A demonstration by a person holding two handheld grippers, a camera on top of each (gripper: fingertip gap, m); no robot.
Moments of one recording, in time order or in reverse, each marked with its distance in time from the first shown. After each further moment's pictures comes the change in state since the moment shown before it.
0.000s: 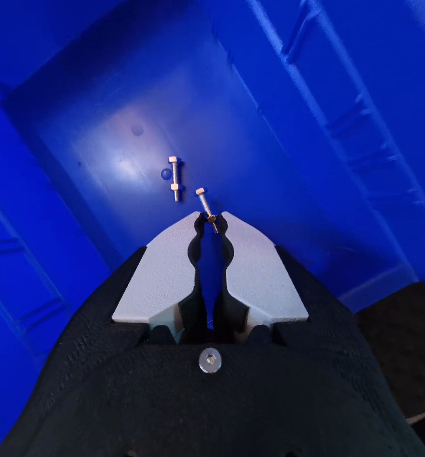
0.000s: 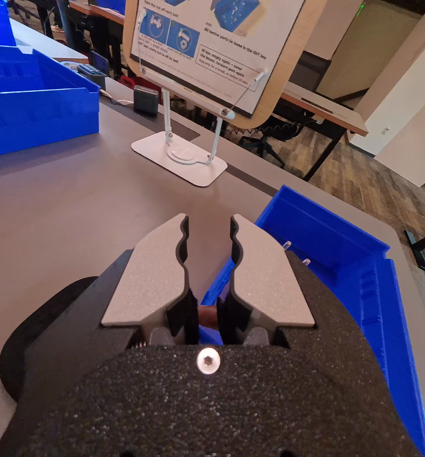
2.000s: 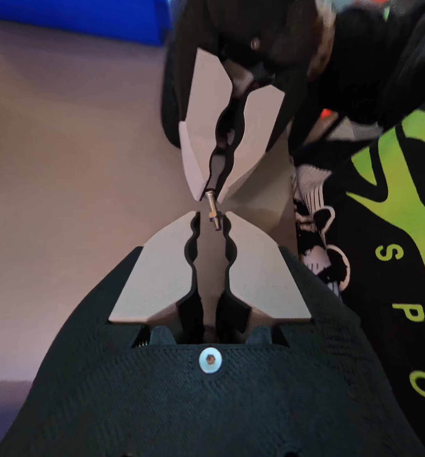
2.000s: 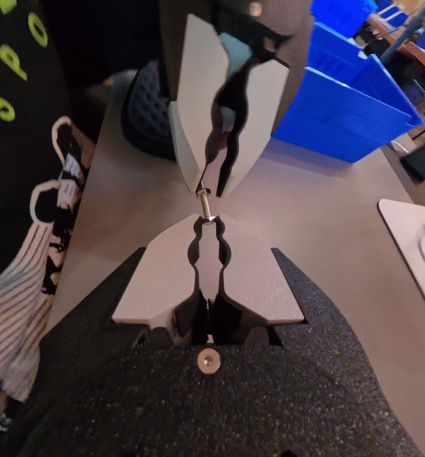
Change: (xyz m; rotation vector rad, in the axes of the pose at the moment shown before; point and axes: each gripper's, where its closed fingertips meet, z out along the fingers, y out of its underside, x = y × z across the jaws) left arm 0.305 -0.059 -0.038 0.310 0.672 0.640; right arm -0.248 0.040 0.037 0.082 -0.892 -0.363
